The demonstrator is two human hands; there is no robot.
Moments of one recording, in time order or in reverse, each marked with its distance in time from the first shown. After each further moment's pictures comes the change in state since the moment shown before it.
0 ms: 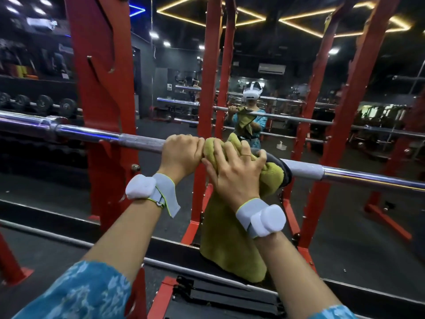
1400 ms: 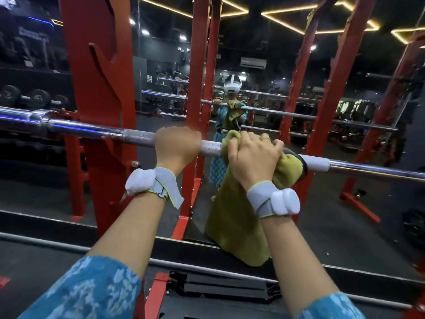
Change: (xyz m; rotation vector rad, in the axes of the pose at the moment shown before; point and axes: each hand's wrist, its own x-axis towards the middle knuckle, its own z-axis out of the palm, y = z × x) left_hand 0.001 -0.024 0.007 -0.030 0.055 -0.187; right_hand 0.032 -0.006 -0.020 0.039 -0.277 0.300
